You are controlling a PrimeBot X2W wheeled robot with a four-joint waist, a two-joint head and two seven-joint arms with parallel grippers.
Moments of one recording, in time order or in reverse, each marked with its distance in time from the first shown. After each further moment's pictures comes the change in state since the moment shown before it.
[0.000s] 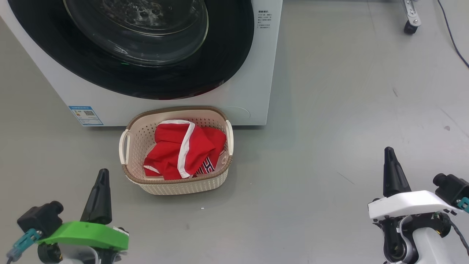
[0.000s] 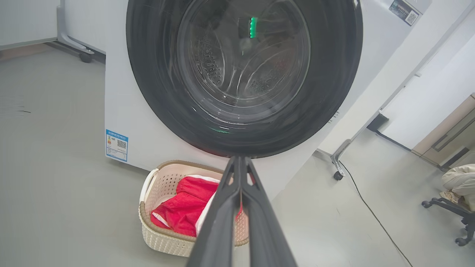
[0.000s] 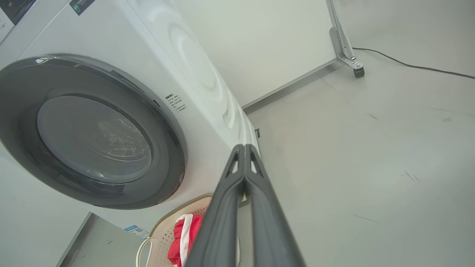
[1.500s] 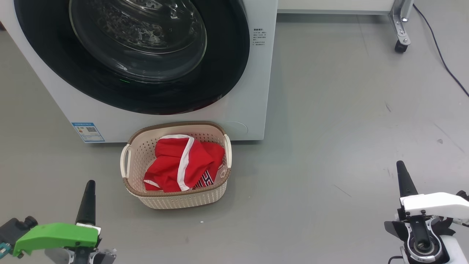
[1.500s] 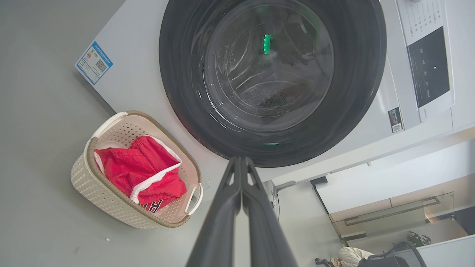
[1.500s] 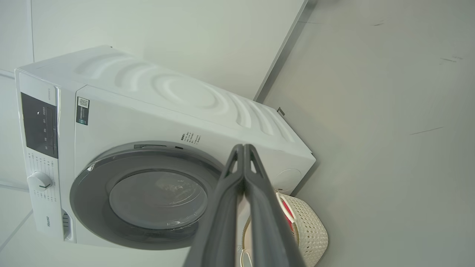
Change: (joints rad) left arm -0.001 0.000 0.068 0.046 -0.599 0.000 0.139; right arm 0.000 -0.027 -0.067 0.041 0.626 0.007 0.143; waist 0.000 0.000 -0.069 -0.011
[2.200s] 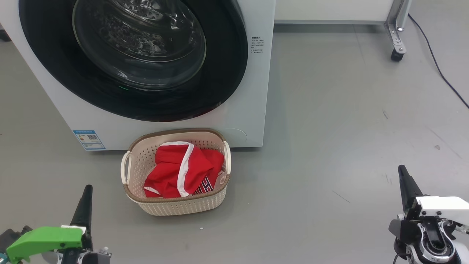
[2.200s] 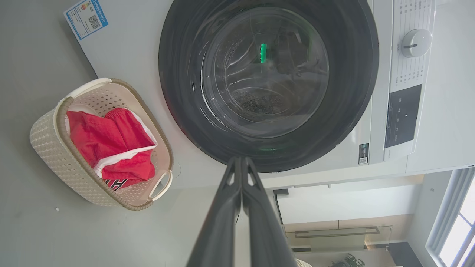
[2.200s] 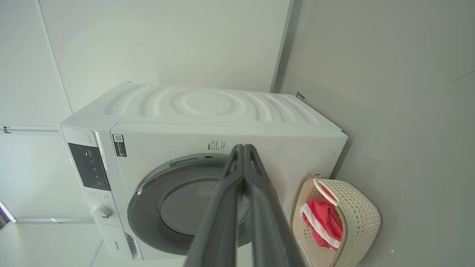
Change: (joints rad) left arm -0.001 -0.003 0.033 0.027 -0.267 0.000 0.062; right arm 0.000 -0.011 -0.031 0.023 0.290 0.001 0.065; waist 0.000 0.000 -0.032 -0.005
